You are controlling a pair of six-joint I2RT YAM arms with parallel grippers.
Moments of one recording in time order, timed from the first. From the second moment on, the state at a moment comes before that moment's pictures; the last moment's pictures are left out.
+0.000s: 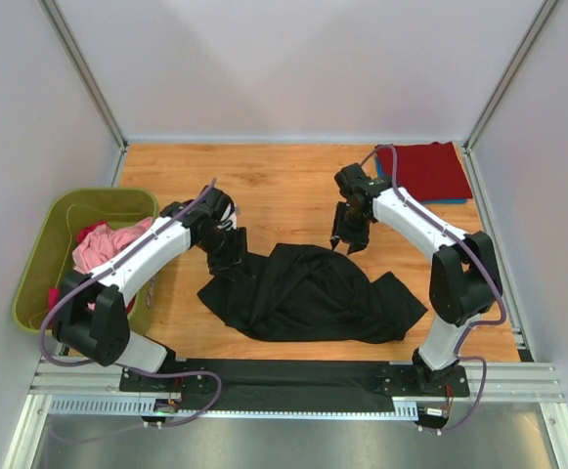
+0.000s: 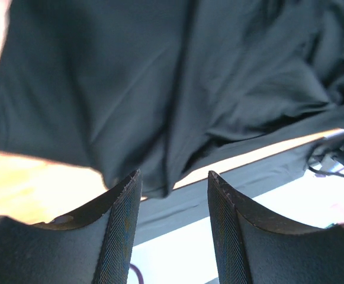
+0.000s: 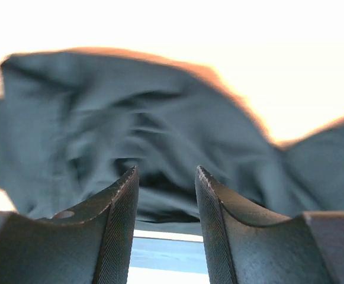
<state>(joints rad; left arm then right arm) -0.44 1.45 1.09 -0.92 0.31 -0.52 0.46 1.76 1.42 -0.95 -0.05 0.68</state>
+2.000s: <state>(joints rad) -0.71 2.21 1.96 -1.13 -0.14 -0.81 0.12 1.84 1.14 -1.01 0.20 0.90</state>
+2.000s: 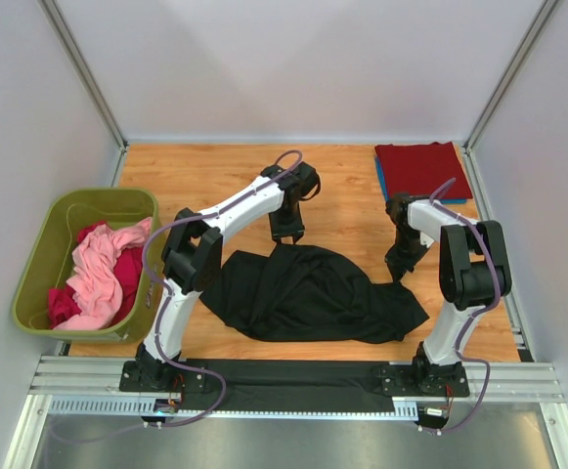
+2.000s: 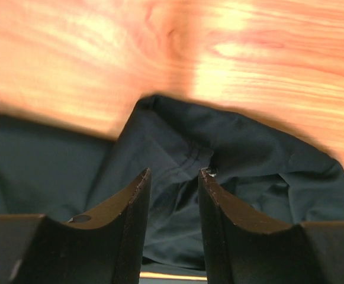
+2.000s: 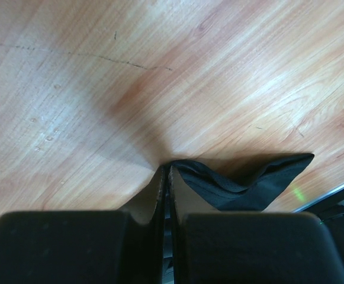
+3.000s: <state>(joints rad) -0.71 2.27 1.92 -1.13 -0.10 -1.20 0.12 1.82 1.12 -0.98 0.17 0.83</state>
